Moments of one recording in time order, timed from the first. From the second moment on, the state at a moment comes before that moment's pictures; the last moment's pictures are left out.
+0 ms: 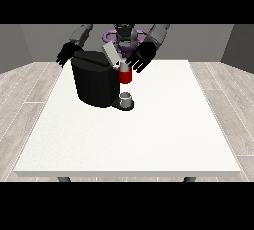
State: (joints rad) left arm -1.16 0.42 0.12 -0.61 -0.66 -0.14 -0.12; right arm -0.33 -0.05 -0.07 -1.37 -0.04 -0.16 -0.05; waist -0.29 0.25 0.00
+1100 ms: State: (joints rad) left arm -1.17 0.45 0.08 -0.62 -0.72 -0.17 -0.17; right arm -0.33 -0.05 -0.08 -1.35 -0.05 -0.16 -0.09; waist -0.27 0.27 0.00
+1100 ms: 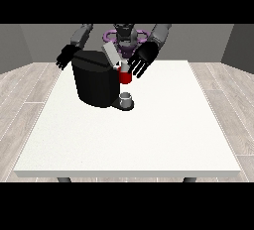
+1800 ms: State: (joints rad) left arm -1.14 0.44 0.06 -0.61 -0.76 -0.21 -0.16; right arm -0.28 -0.04 -0.06 -1.36 -0.04 -0.17 -0.07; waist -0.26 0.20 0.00
